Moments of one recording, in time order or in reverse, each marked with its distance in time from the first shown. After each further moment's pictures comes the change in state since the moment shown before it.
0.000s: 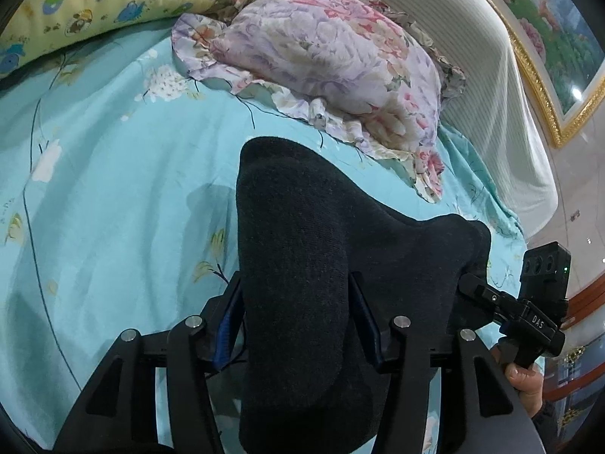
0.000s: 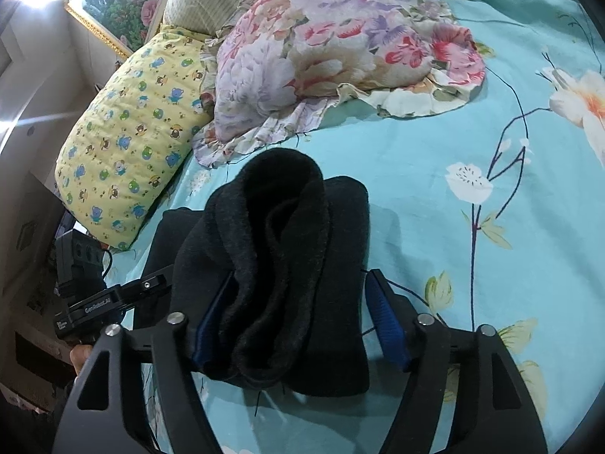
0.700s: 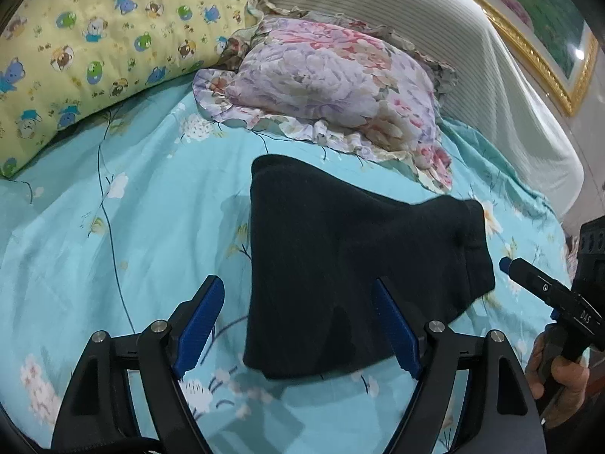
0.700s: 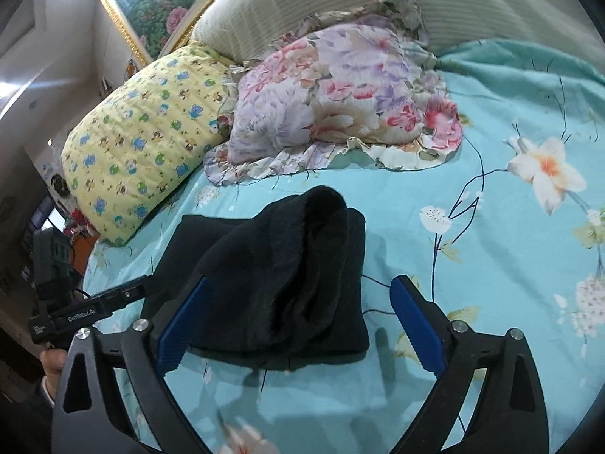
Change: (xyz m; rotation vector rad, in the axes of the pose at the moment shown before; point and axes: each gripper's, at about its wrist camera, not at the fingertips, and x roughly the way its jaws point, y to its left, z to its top) left arm -0.057 -0.042 -0.040 0.125 -0.107 0.204; right arm -0.058 0.042 -0.020 -0.154 -0.137 -0.113
